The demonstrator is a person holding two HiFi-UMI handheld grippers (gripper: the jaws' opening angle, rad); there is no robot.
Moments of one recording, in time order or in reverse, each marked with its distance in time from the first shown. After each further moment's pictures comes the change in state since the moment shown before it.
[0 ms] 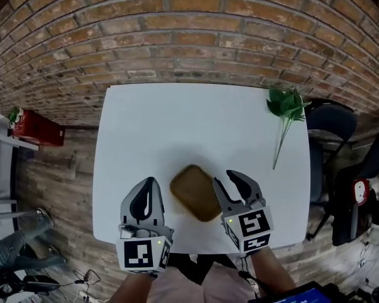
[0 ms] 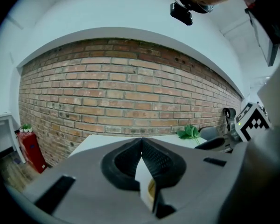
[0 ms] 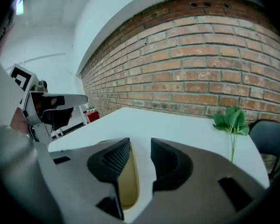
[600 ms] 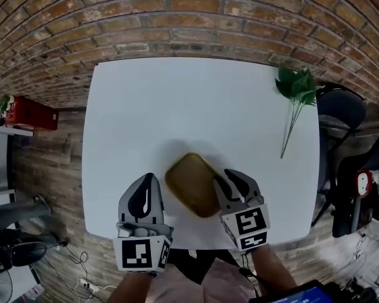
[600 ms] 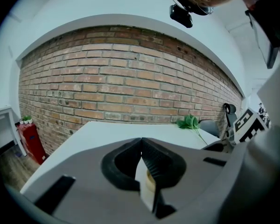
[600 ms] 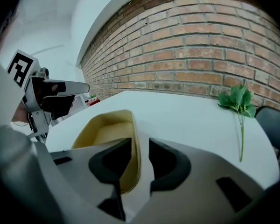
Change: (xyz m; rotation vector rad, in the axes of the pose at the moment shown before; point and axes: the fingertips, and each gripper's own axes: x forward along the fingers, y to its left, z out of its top) left arm 0.008 -0.005 -0.052 -0.027 0.101 -0.008; right arm 0.020 0.006 -0.070 0.005 0.141 0.034
